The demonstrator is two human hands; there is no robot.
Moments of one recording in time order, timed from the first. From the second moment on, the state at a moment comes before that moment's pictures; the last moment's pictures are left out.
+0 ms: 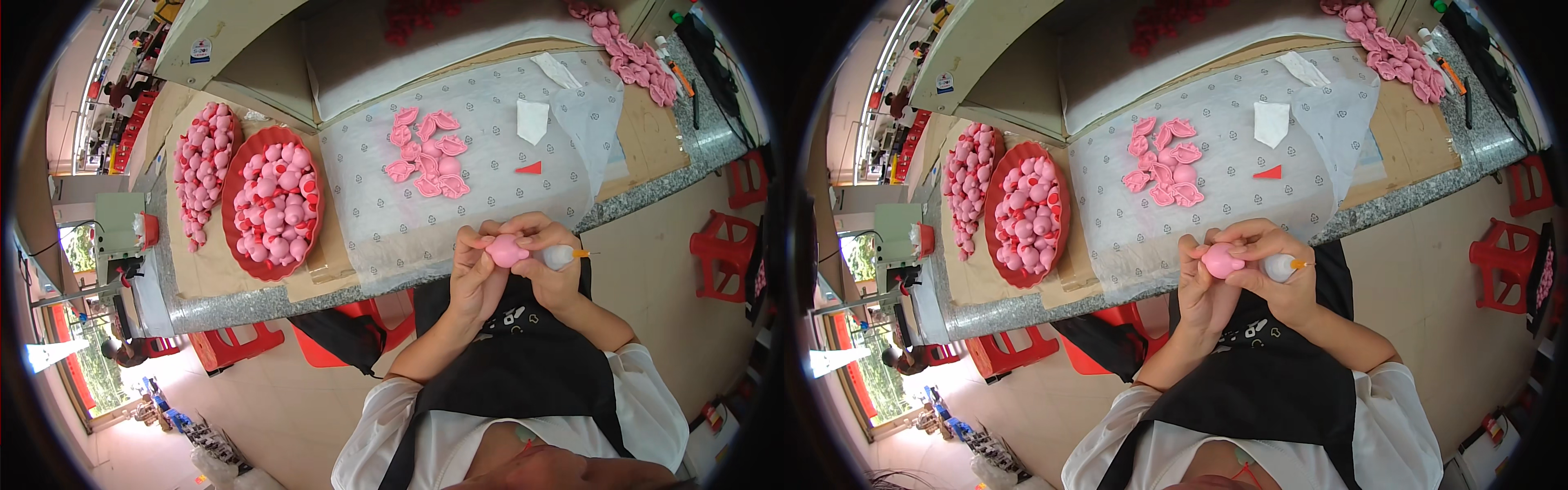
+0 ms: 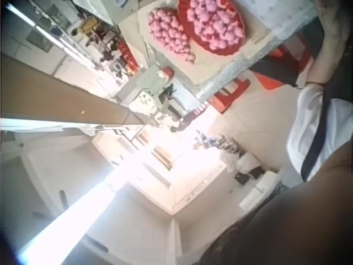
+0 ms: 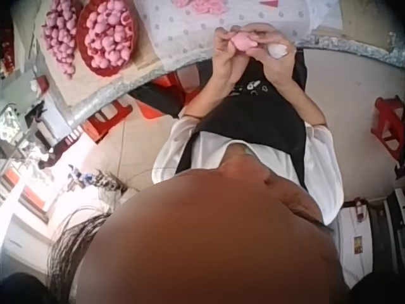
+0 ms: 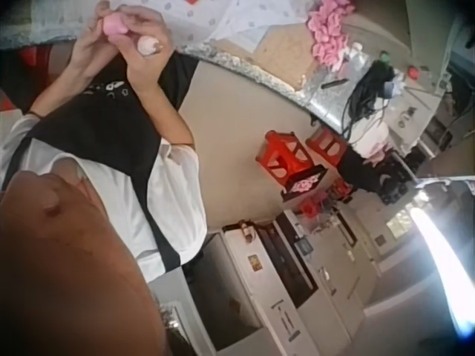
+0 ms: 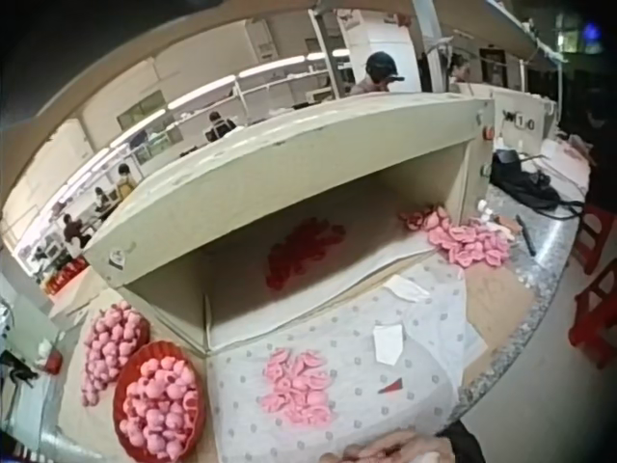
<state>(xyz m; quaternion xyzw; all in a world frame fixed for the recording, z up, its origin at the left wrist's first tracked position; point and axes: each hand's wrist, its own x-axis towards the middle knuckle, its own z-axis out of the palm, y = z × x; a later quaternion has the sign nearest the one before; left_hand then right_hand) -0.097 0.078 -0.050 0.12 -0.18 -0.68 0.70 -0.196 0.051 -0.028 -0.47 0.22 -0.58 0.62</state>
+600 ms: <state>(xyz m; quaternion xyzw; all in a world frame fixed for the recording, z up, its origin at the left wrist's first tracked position) -0.086 0.068 -0.042 0.37 -0.49 -0.45 0.65 -0.205 0.049 -0.031 -0.52 0.27 -0.59 0.55</state>
